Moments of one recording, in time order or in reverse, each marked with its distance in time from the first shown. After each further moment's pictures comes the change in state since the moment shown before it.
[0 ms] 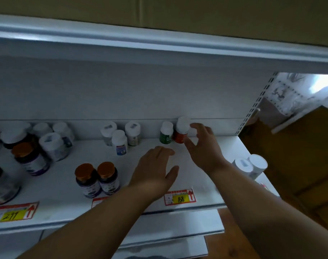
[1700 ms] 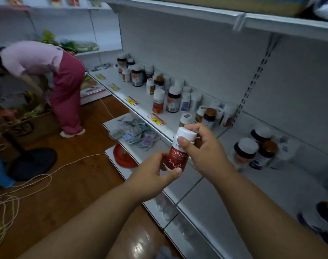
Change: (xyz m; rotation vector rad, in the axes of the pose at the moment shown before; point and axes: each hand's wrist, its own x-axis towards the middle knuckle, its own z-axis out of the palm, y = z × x) left_hand -0.397 -0.195 -0.270 -0.291 0.476 -0.829; right_hand -0.237 -0.424 0.264 0.763 -0.893 -0.553
